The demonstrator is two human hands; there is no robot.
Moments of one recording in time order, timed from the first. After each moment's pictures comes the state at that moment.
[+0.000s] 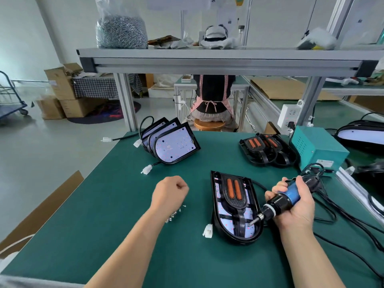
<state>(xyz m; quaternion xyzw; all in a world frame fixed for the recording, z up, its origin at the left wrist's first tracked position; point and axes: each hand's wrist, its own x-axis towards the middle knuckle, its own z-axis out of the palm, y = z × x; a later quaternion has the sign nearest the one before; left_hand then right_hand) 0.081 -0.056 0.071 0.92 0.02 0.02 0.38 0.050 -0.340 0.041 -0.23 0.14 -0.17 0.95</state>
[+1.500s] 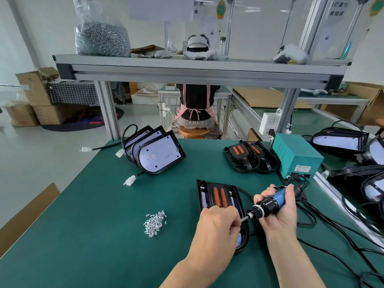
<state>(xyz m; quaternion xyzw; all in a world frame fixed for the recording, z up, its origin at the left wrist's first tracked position) -0.004 -0.155 0.075 0.87 -0.28 0.12 0.39 0.058 -0.347 0.040 -0.16 0.17 -0.20 0.95</state>
